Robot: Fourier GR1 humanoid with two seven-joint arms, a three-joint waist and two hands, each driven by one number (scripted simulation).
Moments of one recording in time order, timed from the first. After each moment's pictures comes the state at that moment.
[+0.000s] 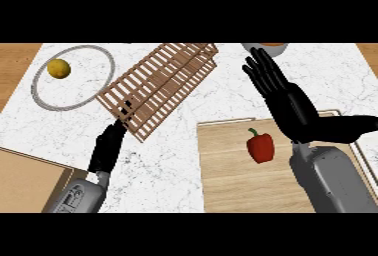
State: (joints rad) left arm -0.21 0.24 -0.32 -1.30 0.10 0.25 -0.02; right arm -0.42 -0.23 0.20 -1.52 -0.37 0.09 -0.09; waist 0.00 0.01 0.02
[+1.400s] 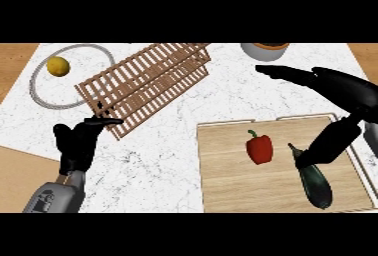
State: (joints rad) left arm -0.15 0.28 -0.18 -1.40 0.18 0.28 0.10; right arm -0.59 -0.69 0.28 -1.62 -0.22 0.50 0.30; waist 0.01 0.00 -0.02
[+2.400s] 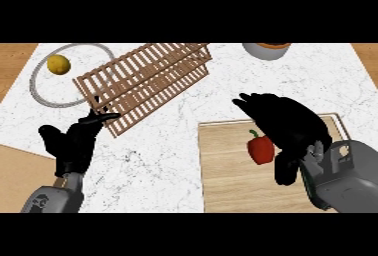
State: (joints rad) left arm -0.13 0.26 -0.16 -1.49 0.21 0.29 0.13; right arm -0.68 -0.65 0.66 -1.76 0.25 0.54 0.77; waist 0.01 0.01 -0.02
